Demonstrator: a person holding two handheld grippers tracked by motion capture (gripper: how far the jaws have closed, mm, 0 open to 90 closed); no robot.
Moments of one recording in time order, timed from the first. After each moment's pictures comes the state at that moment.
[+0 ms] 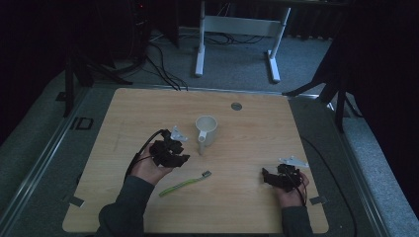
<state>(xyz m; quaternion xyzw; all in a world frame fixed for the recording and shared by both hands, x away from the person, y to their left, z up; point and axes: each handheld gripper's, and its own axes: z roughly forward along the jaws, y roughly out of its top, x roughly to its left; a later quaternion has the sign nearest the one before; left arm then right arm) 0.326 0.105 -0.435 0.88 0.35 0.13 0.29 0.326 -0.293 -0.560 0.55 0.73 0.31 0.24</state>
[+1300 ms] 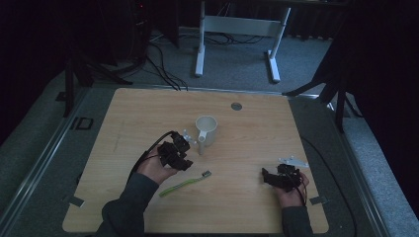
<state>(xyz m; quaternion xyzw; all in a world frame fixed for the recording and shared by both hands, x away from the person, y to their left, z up) 0.333 0.084 -0.442 0.91 0.34 0.09 0.22 0.326 -0.293 -0.560 0.55 0.73 0.31 0.24</state>
